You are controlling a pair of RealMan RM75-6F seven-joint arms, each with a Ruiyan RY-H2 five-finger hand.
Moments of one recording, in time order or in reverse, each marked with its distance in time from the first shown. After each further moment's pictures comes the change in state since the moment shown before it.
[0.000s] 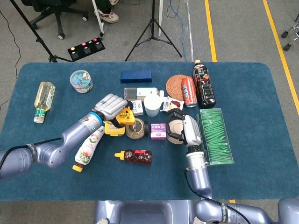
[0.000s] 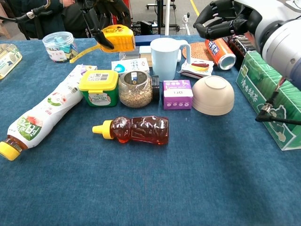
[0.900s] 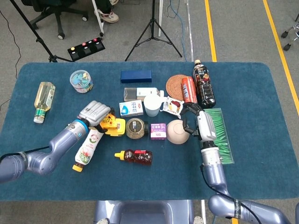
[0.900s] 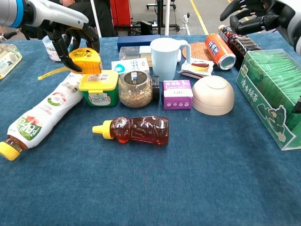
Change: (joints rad) left arm 0.116 -0.035 0.102 0.020 0.067 0.089 0.054; right arm -0.040 0.132 -0.027 0.069 -0.070 -0.052 0.097
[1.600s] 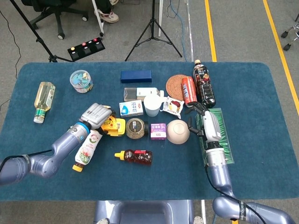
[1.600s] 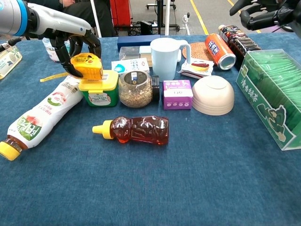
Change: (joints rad) left arm 0.016 -0.028 -0.008 -0.015 -0.020 0.037 0.072; right arm -0.023 0.045 -0.007 -0.027 -0.010 0.008 0.036
